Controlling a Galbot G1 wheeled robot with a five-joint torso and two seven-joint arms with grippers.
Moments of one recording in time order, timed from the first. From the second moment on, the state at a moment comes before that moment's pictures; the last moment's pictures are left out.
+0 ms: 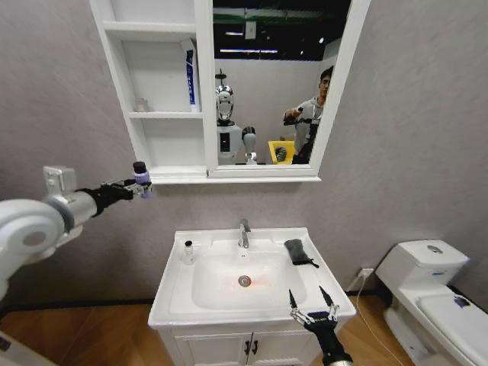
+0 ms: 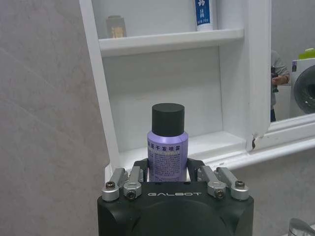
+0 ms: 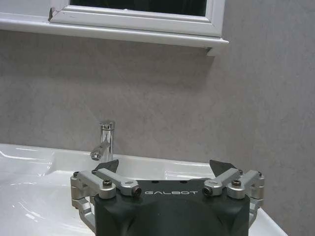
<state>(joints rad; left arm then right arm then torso) 0.34 -0.35 -0.32 -2.00 -1.39 0.69 -0.26 -1.73 1.37 0.54 2.12 0.07 0.23 0.06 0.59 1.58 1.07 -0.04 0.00</state>
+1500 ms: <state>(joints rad) -0.25 -0.67 0.28 -1.51 -1.29 0.69 -0.31 -1.75 1.38 0.56 2.09 0.08 0.27 0.06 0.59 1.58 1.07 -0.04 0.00</state>
